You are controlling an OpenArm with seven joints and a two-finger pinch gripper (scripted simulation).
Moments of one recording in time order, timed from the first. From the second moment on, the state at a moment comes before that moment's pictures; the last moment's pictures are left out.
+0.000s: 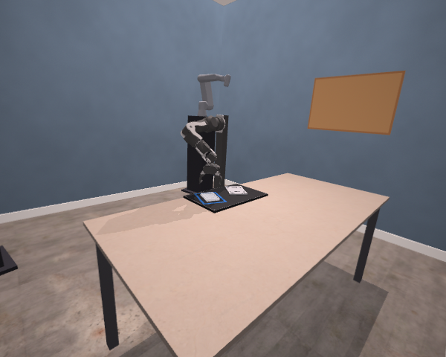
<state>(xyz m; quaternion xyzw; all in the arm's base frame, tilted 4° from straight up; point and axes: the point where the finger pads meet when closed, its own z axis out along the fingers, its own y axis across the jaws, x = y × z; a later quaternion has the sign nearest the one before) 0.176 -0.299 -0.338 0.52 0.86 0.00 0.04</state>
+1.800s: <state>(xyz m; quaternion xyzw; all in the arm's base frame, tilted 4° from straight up) 0.180 -0.305 -0.355 0.29 0.96 -0.02 0.04</state>
